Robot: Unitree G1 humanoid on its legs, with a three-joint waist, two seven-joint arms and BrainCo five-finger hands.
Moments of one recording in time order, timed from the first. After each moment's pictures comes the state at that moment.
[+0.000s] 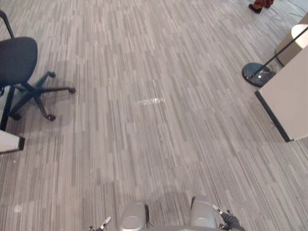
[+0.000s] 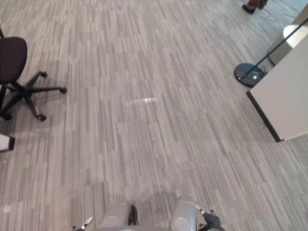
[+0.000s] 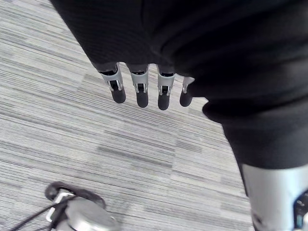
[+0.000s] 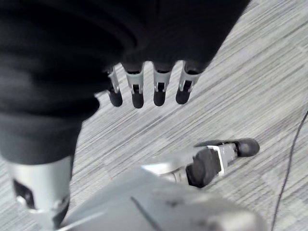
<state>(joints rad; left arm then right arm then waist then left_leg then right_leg) 0.22 0.06 0.36 1.06 -0.18 -0.16 0.17 0.07 -0.06 -0.40 1.07 -0.01 -0.10 -0.12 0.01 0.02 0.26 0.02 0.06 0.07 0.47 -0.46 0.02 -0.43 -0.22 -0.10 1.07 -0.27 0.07</state>
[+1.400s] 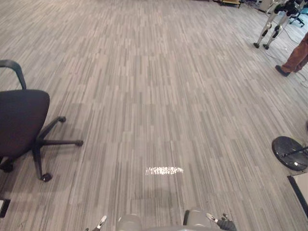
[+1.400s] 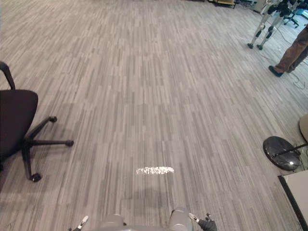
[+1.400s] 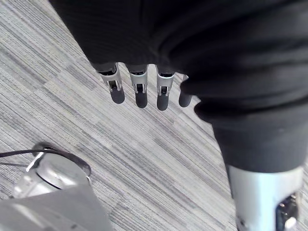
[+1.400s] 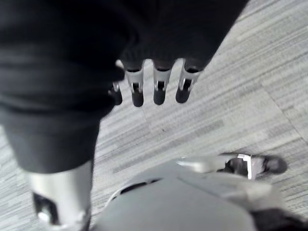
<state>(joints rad) 0.19 -0.02 0.57 1.02 -0.14 -0.13 0.15 0.18 -0.03 -0.39 0.96 -0.05 -0.09 -0.08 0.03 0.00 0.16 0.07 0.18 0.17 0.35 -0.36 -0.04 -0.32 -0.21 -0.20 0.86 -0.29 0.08</state>
